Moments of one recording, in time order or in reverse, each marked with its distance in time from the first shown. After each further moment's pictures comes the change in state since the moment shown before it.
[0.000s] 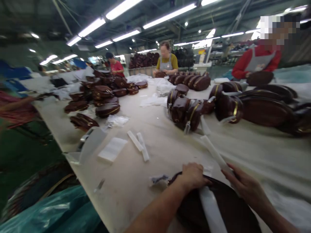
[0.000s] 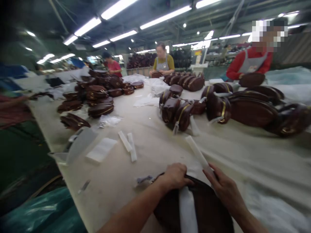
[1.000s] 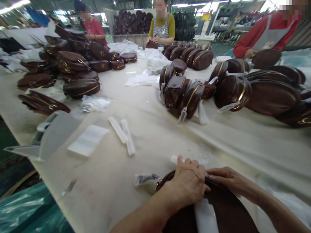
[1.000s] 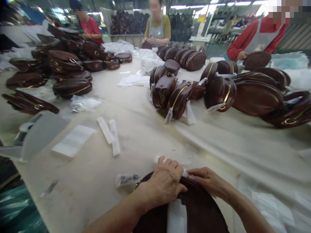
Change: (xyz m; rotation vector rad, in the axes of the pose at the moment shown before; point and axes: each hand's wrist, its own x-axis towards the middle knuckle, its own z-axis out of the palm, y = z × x) left_hand -0.009 -0.002 0.009 0.112 0.159 0.316; right_hand 0.034 -0.003 0.004 0.494 -1.027 0.346
